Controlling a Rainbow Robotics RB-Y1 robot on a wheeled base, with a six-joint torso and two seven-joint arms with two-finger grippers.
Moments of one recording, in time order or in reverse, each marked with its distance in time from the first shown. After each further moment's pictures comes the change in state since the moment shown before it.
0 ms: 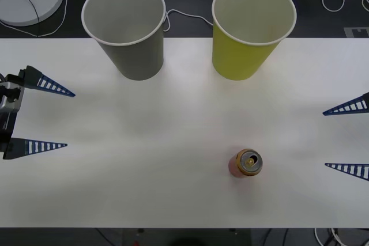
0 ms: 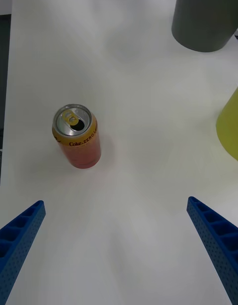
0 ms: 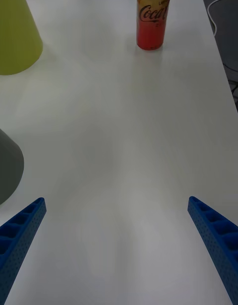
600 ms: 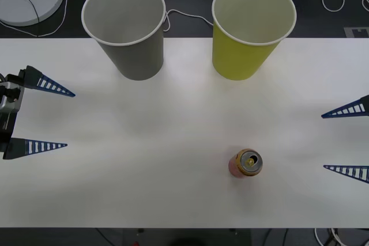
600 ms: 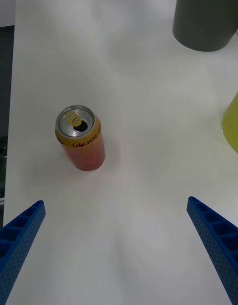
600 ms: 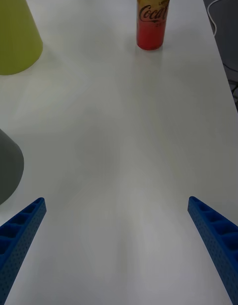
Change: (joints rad) right arm -0.004 0.000 0.022 0.050 -0.023 0.000 0.015; left arm 0.000 0.000 0.000 0.000 0.000 0.000 0.000
